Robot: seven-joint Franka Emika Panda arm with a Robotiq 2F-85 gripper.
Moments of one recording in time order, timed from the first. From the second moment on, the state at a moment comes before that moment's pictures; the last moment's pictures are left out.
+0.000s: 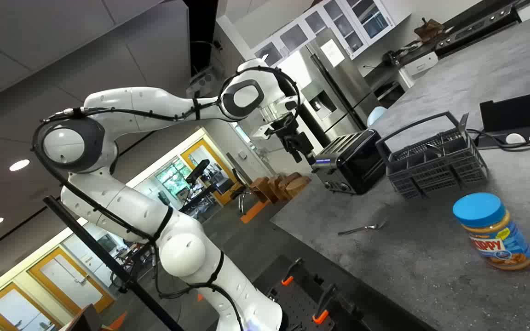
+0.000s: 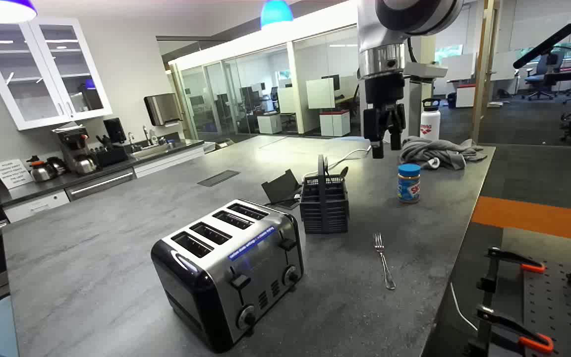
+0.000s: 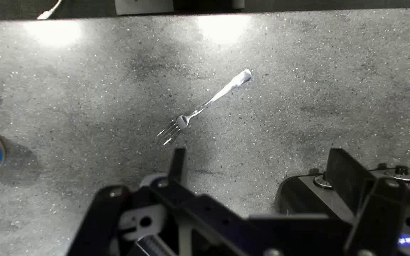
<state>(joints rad) -0.01 -0.32 -0.03 -2.42 0.10 2.02 -0.01</state>
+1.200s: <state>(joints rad) -0.17 -0.23 -0.14 -2.42 0.02 2.31 0.09</state>
